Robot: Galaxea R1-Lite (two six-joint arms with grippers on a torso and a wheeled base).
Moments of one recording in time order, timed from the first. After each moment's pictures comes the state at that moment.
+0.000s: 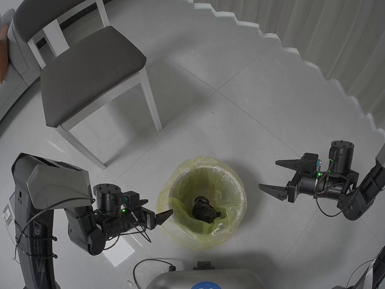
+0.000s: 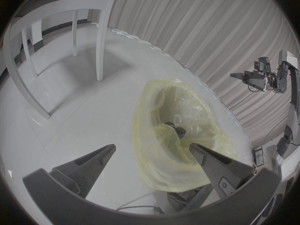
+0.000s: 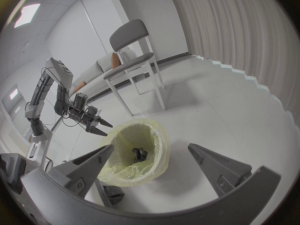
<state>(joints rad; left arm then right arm) -0.34 2.35 -0.53 -1.36 -0.29 -0.05 0.21 1.94 -0.53 -1.09 0.57 -0.22</state>
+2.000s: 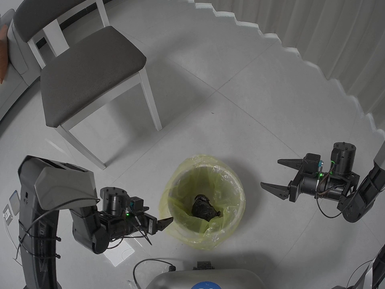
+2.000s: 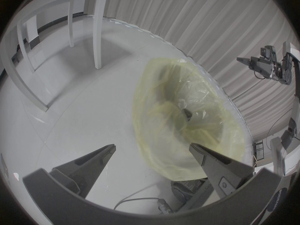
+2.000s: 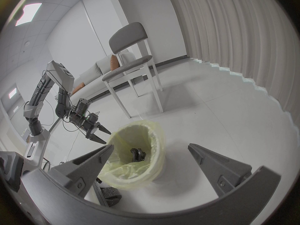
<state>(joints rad) -0.32 2.36 -0.53 -1.25 -0.29 0.00 0.19 1.94 -0.50 -1.16 0.57 -0.21</state>
